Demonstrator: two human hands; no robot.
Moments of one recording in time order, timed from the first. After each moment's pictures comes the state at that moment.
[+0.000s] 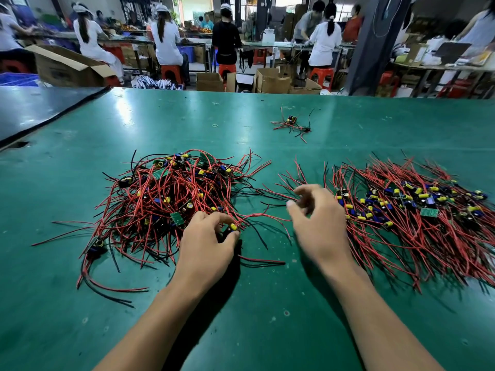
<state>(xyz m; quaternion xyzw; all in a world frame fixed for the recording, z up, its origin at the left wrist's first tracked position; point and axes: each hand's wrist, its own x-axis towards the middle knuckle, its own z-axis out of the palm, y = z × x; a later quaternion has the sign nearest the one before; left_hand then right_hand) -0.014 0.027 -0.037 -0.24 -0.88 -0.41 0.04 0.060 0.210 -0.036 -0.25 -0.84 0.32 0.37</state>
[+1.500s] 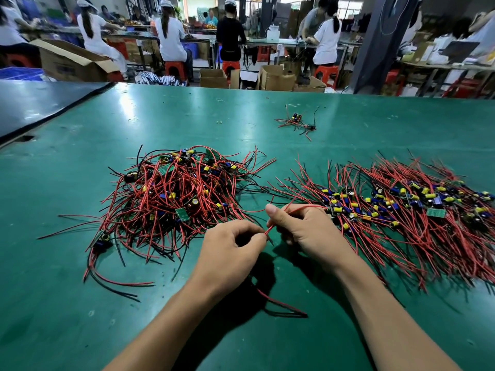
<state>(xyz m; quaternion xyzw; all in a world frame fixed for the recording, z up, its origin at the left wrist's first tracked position) 0.007 0.035 -0.032 -0.29 -0.79 -0.54 -0.06 0.064 0.194 -0.025 -0.16 -0.77 0.60 0.13</state>
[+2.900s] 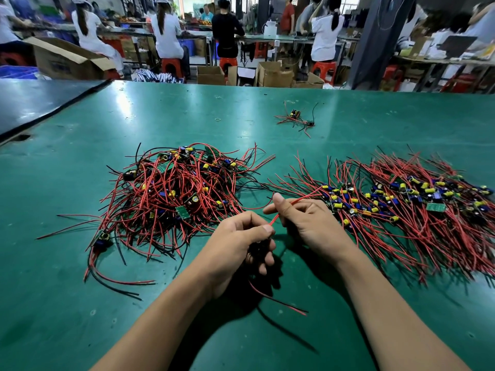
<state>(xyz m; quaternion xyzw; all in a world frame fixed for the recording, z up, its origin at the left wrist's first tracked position) 0.008 0.039 -0.021 -0.19 -0.57 -0.71 -0.37 0.063 0.196 -0.028 -0.14 -0.76 0.61 0.18</state>
